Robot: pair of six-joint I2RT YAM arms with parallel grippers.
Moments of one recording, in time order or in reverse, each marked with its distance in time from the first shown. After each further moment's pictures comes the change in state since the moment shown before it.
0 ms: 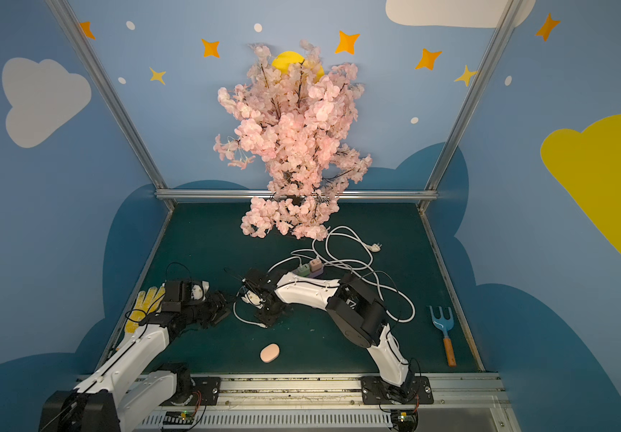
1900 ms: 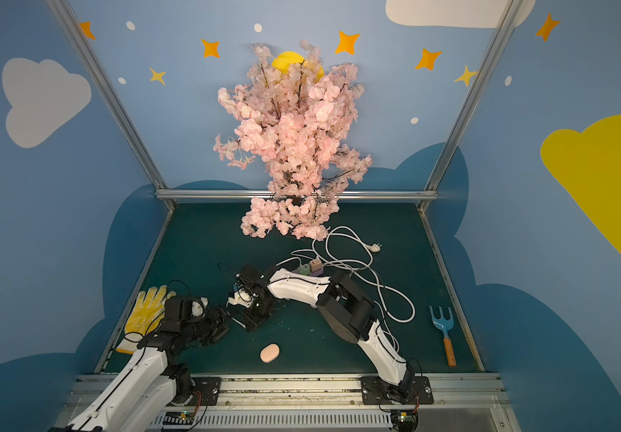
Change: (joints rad) left arm -0.043 -0.225 -0.158 -0.049 -0.032 -0.093; right arm -0.037 0.112 0.151 -0.008 -0.453 0.151
